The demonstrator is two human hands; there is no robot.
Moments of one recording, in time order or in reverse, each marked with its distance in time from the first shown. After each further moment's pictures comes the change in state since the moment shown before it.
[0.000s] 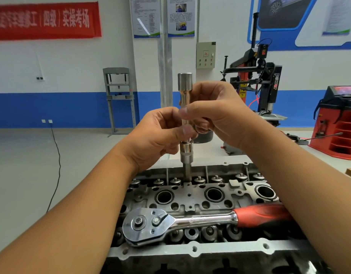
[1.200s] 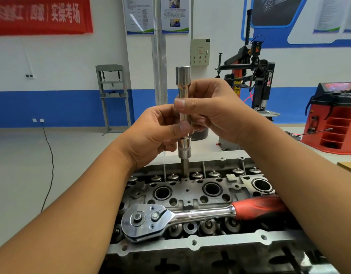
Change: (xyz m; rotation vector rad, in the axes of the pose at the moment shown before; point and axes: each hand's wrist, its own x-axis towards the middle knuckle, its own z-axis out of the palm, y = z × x) left_hand 0.000 -0.002 -0.003 -0.006 -0.074 0.000; right_hand -0.001 0.003 0.000 -0.020 -0.033 0.009
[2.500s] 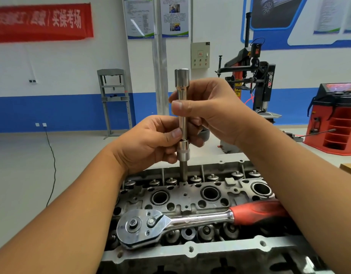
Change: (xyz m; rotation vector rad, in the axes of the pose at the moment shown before) left_hand -0.004 0.003 -0.002 -0.051 -0.102 -0.119; right_hand -0.002 -0.003 0.001 0.016 0.028 -0.059
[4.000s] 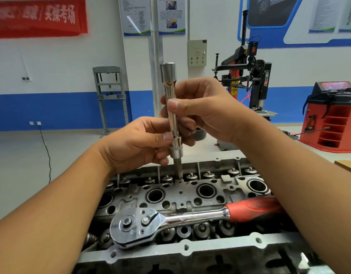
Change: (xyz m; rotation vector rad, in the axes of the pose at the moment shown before) left_hand -0.006 -0.002 -0.014 -0.043 -0.105 -0.069; right_hand 0.000 0.002 -0.002 0.009 -0.075 0.071
